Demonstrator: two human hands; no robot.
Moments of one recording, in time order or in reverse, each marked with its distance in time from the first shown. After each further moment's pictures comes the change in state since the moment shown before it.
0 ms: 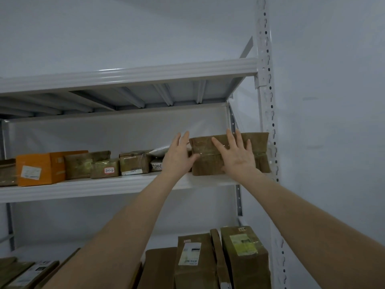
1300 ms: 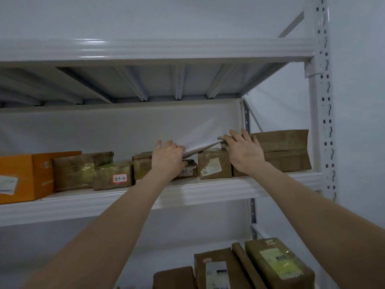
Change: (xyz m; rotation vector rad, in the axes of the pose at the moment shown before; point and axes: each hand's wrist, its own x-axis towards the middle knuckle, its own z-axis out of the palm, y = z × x) left_hand 0.080 -0.165 0.004 0.587 -0.087 0.198; right_hand 0.096 -0.088 0.047 0.055 -0.032 0.055
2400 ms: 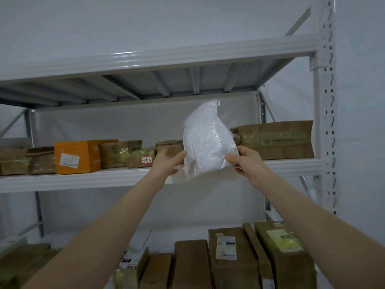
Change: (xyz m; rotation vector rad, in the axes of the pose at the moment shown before) left_hand -0.109 -0.011 -0.034 -1.466 -0.072 -0.559; right_hand -0.106 -0.028 -0.027 1.489 -0.170 0.351
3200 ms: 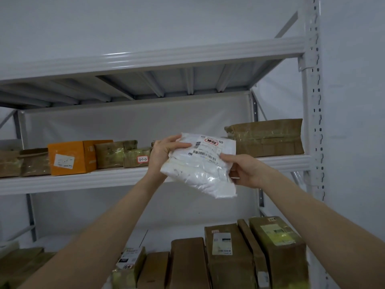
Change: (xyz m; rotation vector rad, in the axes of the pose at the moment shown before) left_hand -0.015 0.017 0.006 0.082 0.023 0.445; right_hand -0.008 0.003 -0.010 0.145 -0.305 0.294
